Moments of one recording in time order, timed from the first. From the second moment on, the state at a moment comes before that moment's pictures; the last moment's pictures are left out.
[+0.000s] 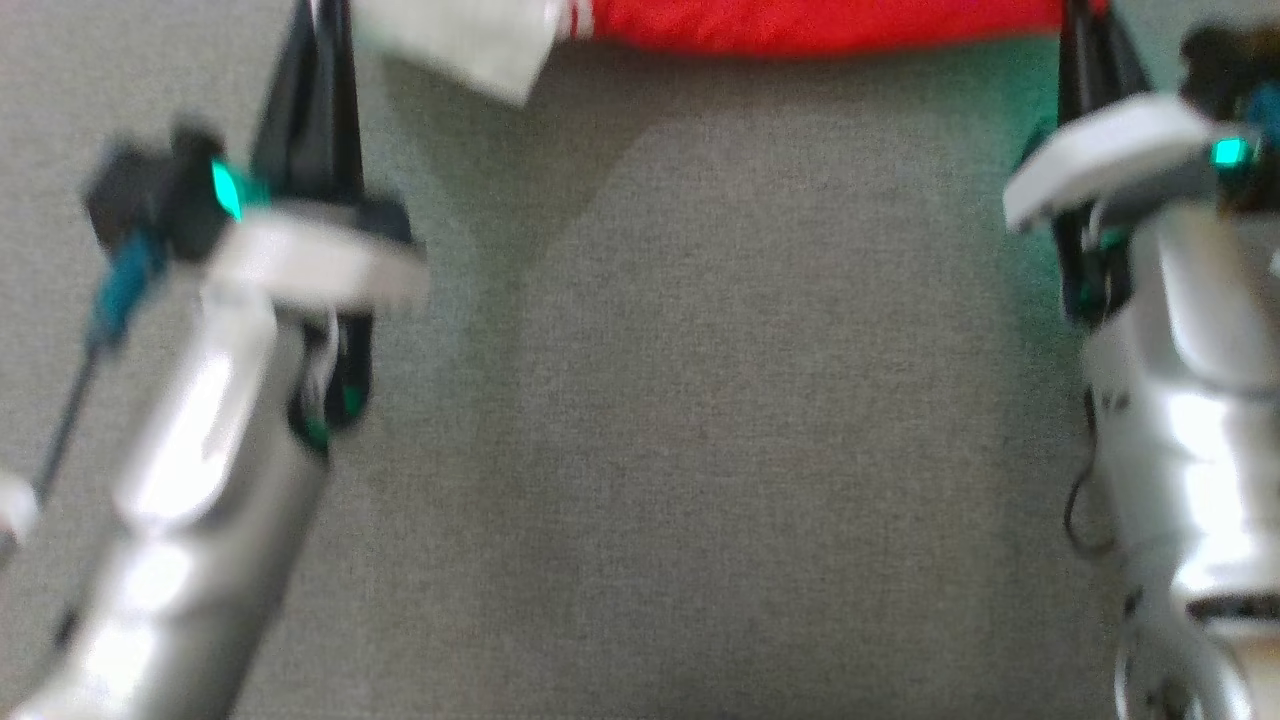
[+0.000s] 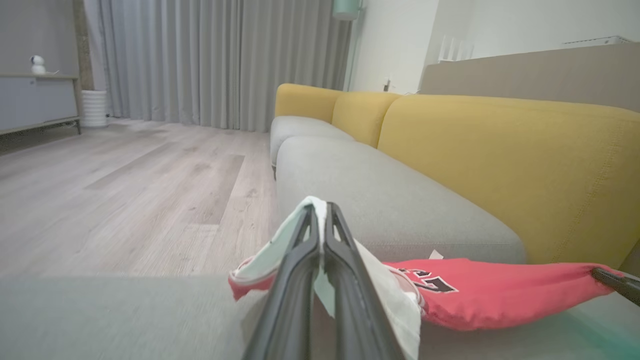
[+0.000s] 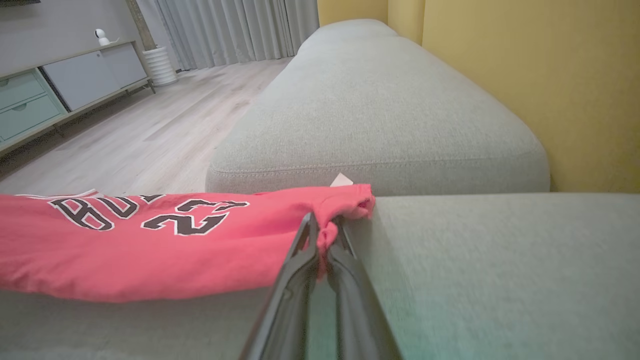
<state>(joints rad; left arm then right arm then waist) -0.75 0.27 -0.48 0.33 -0.60 0.04 -0.25 -0.88 -0.07 -0.08 0.83 0.04 0.13 -0.17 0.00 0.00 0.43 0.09</state>
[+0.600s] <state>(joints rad) -0.04 0.34 -0.46 -0.04 -0.59 0.18 -0.20 -0.12 -0.05 -0.11 0.26 0.23 0.13 0.01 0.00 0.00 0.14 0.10</state>
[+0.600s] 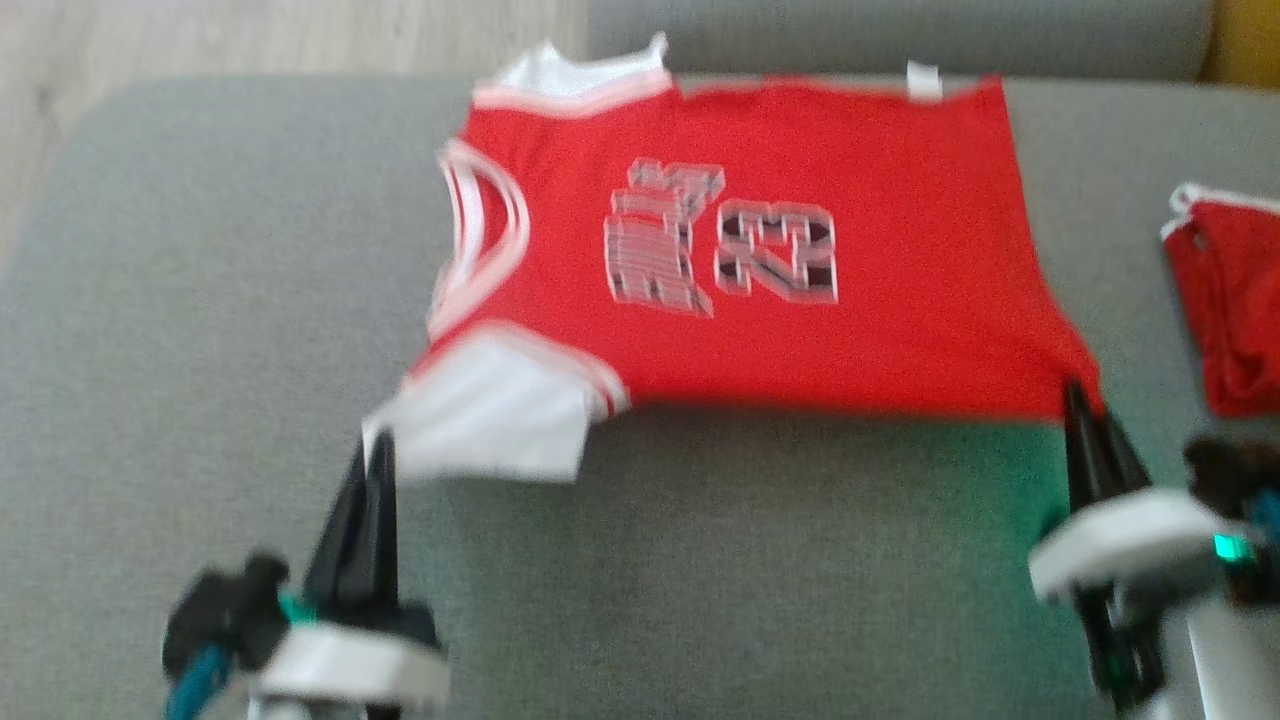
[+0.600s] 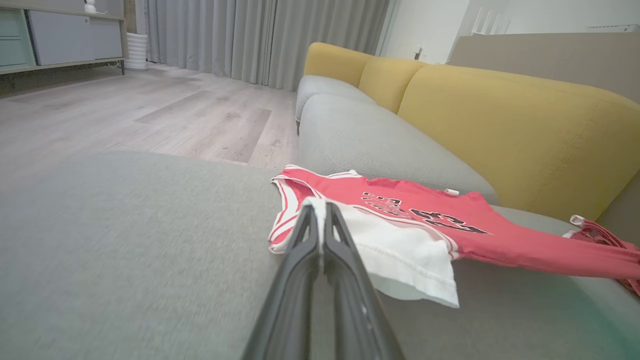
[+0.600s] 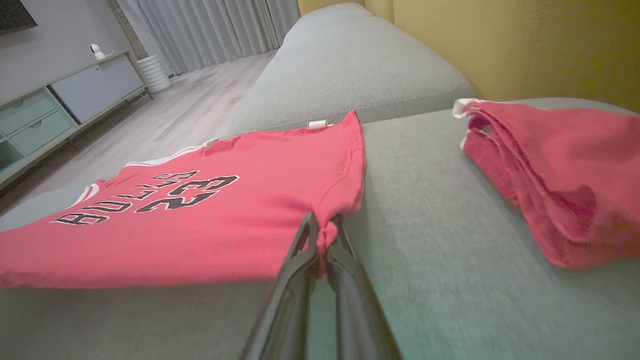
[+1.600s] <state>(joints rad) -0.02 0.31 -0.51 -0.02 -0.76 0.14 -0.03 0.06 -0.04 -0.14 0.23 0.47 0.13 0.35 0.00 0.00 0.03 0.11</state>
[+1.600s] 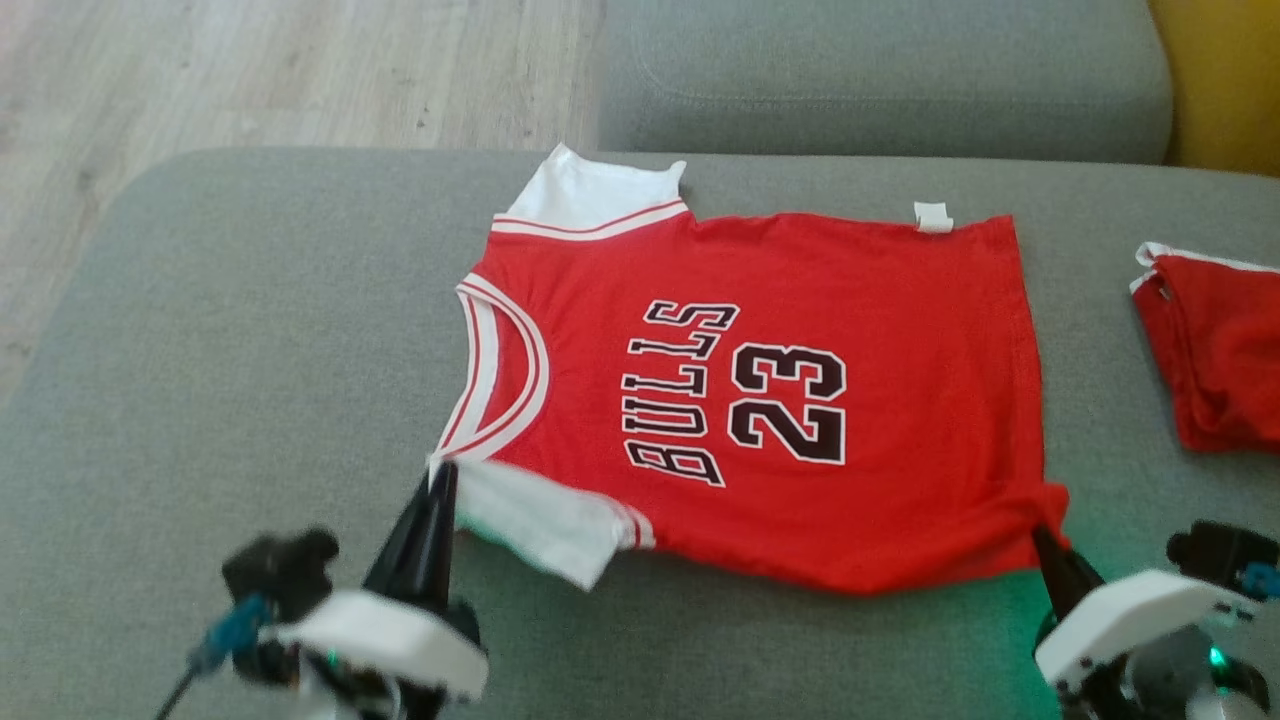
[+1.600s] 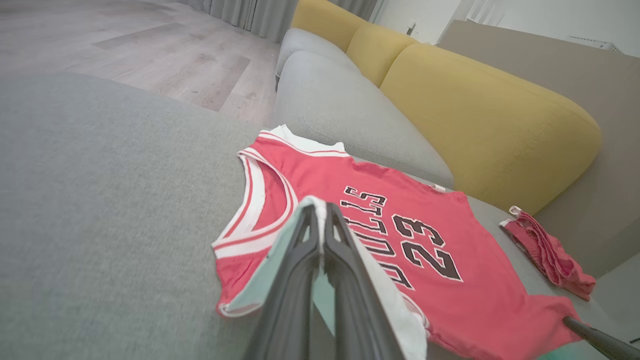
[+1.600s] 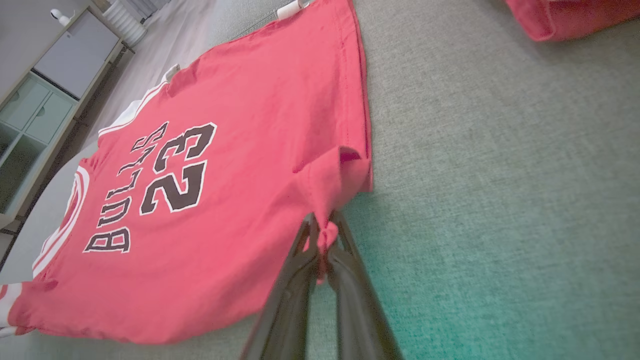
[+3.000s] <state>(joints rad) -0.50 0.20 -0.51 0.44 -0.67 -0.02 -0.23 -0.40 -0.05 -0.14 0.49 0.25 0.13 -0.01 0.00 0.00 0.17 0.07</state>
